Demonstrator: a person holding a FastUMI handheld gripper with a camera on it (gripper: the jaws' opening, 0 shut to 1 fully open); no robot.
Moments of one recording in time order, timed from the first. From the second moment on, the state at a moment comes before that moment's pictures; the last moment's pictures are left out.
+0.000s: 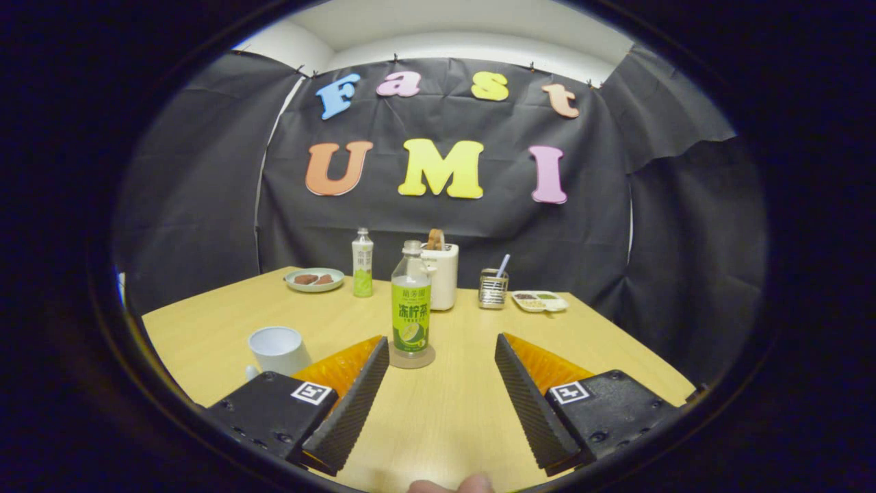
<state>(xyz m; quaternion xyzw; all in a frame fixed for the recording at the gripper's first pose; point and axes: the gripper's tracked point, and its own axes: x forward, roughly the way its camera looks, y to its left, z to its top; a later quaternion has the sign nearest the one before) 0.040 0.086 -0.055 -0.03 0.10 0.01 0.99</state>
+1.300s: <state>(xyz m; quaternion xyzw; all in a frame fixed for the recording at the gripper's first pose) -0.108 0.071 0.010 -0.01 0.04 0.00 1.00</state>
